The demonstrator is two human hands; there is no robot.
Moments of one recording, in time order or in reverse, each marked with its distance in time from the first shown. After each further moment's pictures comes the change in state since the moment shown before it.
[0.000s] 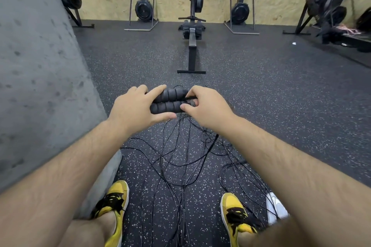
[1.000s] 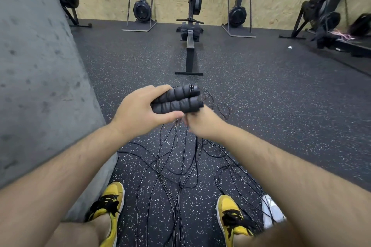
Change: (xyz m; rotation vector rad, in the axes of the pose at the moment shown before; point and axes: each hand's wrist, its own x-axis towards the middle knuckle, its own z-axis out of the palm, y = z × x) left_hand -0.005 0.019 -0.020 -0.461 0.108 0.124; right_hand -0.010 0.002 0.014 0.019 -0.387 -0.028
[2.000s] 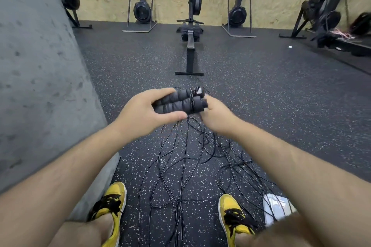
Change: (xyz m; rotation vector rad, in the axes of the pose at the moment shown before) left_hand -0.005 0.008 -0.006 -0.304 -0.091 -0.081; right_hand -0.008 0.019 -0.016 0.276 0.175 0.051
